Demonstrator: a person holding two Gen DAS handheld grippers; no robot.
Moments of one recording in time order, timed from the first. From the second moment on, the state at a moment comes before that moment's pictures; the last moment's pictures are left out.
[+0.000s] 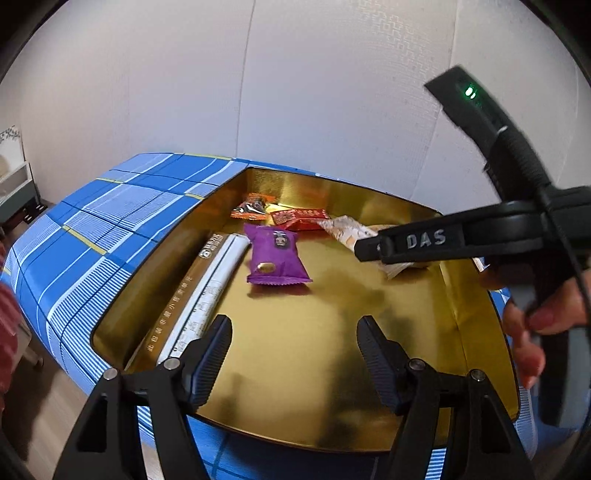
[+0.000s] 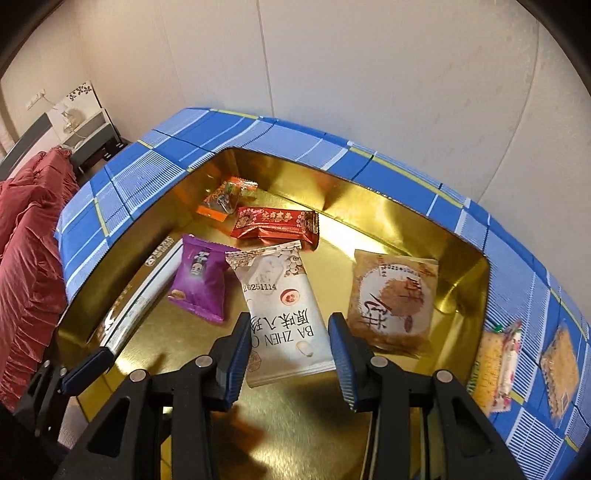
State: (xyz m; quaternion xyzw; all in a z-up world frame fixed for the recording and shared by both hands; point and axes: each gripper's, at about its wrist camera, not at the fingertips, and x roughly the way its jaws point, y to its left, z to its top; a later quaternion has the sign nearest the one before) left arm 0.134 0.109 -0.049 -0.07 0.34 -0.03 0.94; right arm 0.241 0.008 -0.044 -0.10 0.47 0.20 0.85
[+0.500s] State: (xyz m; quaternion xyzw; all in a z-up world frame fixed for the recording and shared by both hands) left arm 0.135 0.105 -0.049 -0.07 0.34 -0.03 0.94; right arm 0.244 -0.012 -0.039 -0.04 0.45 0.18 0.87
